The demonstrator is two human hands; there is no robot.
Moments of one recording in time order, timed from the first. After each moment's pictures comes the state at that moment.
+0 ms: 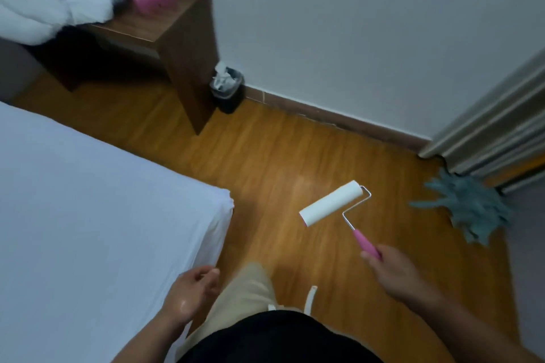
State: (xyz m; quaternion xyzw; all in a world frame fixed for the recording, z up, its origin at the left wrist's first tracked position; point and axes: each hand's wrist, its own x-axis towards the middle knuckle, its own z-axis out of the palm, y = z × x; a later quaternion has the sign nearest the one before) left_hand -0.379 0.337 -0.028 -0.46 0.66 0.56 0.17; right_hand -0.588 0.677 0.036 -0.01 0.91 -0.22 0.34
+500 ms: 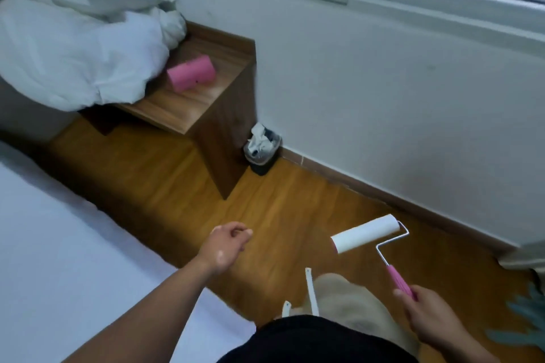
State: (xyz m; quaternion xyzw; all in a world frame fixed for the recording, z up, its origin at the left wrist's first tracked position) left_hand -0.822 0.046 0.030 -0.40 0.76 0.50 0.12; right_hand -0.957 0.427 0.009 0.03 0.90 -0.21 0.38
